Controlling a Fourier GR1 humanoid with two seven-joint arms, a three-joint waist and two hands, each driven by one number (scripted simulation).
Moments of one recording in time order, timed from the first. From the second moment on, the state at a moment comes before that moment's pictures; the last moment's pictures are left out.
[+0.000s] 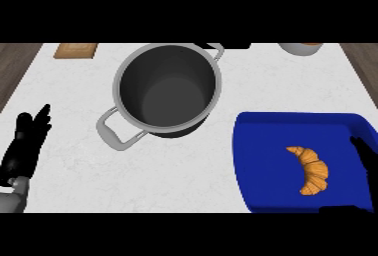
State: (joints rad) left arm -0.08 0.54 -0.11 -1.42 0.10 0.29 0.35; right arm 0.18 -0.90 0.42 -1.89 0.42 -0.45 0.73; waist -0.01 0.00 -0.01
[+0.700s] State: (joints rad) left arm -0.06 0.50 -0.10 -1.47 0.04 0.28 0.38; right arm 0.01 -0.81 0.45 -2.00 0.39 -0.12 1.09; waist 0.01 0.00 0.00
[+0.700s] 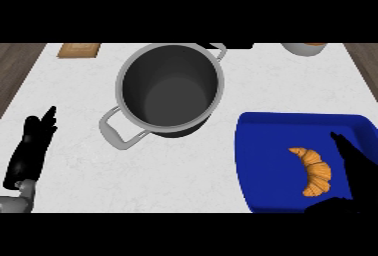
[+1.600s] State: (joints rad) left arm -0.08 0.42 -0.01 -1.43 -0.03 0.20 0.37; right arm -0.03 -0.57 0.37 -1.69 0.57 -0.03 0.97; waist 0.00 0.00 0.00
